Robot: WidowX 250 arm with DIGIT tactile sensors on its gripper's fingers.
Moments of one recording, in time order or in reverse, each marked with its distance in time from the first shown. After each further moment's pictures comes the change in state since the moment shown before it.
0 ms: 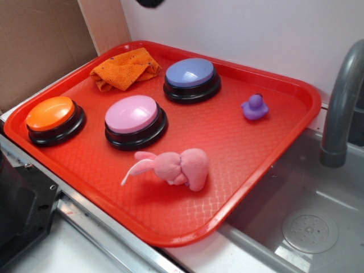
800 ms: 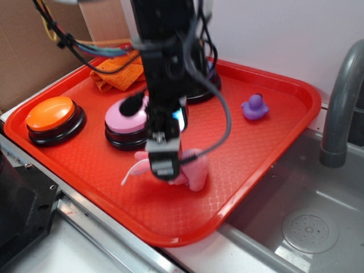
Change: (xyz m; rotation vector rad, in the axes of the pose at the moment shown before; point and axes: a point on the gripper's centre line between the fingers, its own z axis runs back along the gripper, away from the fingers) arm -0.024 -0.030 -0.148 -0.162 0.068 -0.315
